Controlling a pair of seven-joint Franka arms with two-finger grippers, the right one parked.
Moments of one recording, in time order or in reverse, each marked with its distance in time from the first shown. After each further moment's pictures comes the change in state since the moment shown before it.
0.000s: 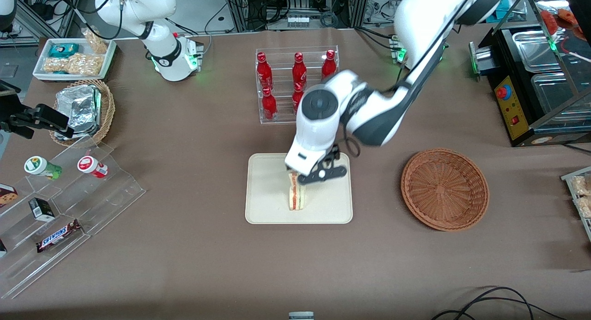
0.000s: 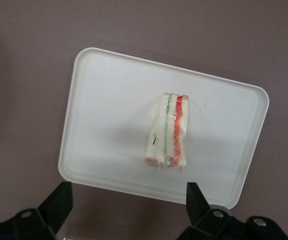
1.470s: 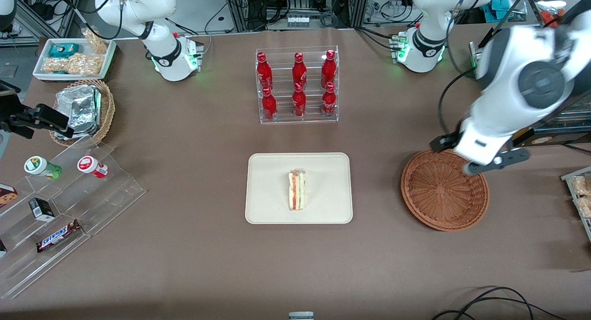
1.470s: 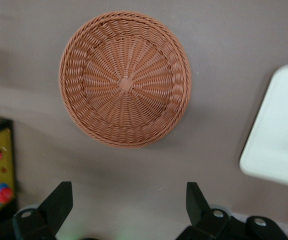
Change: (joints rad) arm 0.504 -0.502 0.098 -0.392 -0.145 -0.242 0.677
